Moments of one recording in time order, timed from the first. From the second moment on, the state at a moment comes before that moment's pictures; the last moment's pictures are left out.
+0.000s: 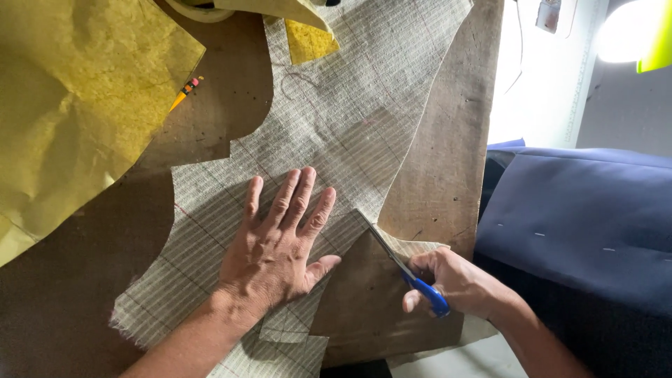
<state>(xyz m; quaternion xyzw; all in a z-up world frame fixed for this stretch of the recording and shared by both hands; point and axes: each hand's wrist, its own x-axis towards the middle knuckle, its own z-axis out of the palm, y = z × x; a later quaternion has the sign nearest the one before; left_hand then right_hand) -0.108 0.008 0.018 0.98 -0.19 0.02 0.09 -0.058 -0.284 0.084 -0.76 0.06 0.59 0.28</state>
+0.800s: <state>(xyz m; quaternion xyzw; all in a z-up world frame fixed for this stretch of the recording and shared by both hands) -0.148 0.089 0.006 0.97 -0.22 0.07 0.07 -0.027 -0.233 0.136 -0.80 -0.14 0.57 0.16</state>
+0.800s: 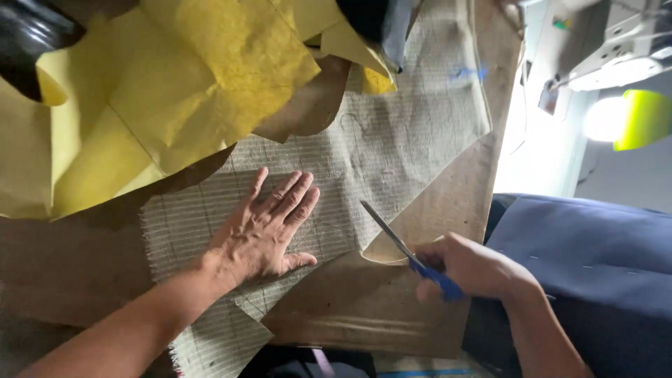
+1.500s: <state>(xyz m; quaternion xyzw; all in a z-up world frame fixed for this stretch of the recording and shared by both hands) -0.223 0.023 0.032 0.99 -0.02 0.13 0.11 -0.119 -0.223 0.129 -0.70 0.12 0.66 0.26</state>
